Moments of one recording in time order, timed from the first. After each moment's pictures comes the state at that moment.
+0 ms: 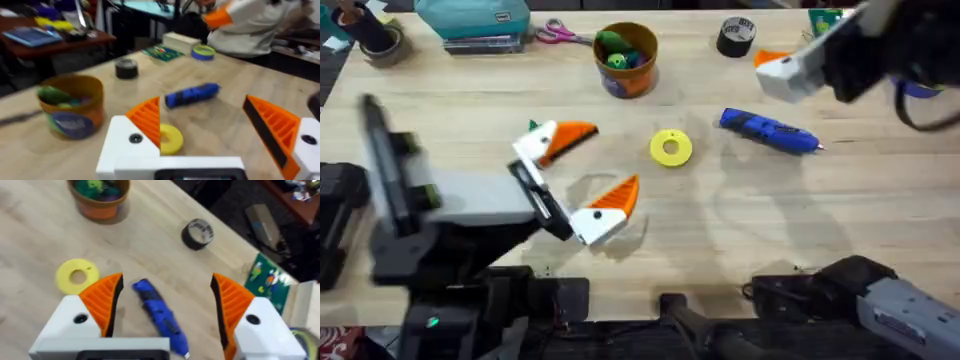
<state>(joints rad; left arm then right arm) 0.02 0.01 0.08 -0.03 0.95 -0.16 0.34 0.99 1.16 -0.79 0.07 -0.37</state>
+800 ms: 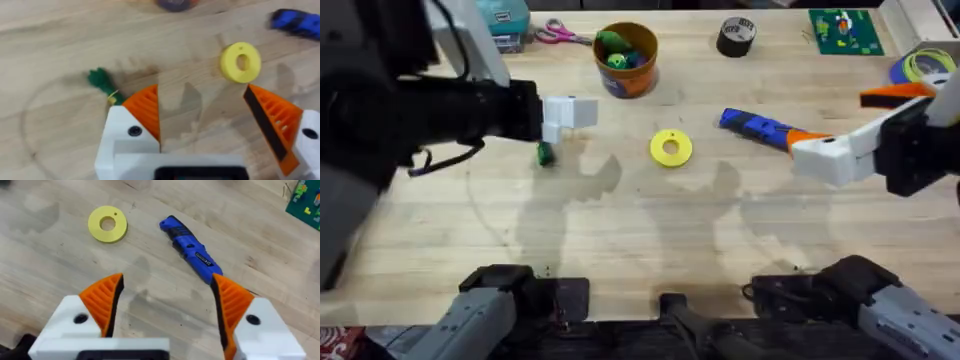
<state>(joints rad) 0.02 0.97 0.91 -0.82 0.41 0.07 0.39 0.78 1.16 -1.22 0.07 -0.09</state>
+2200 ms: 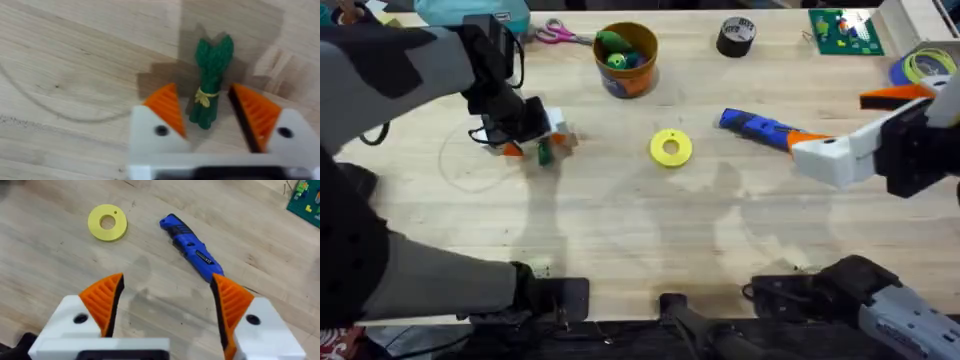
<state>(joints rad) 0.06 1.63 1.00 -0.81 -0.01 -0.33 0.39 0.78 1.16 -1.23 0.07 -0.08</state>
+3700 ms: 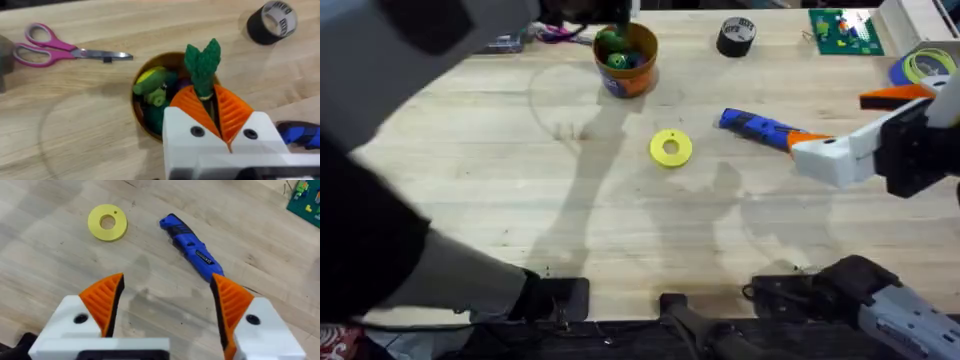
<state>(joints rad) -0.30 1.69 1.39 -0.39 0.09 -0.16 0.39 0.78 1.16 -1.23 0.07 -0.08</state>
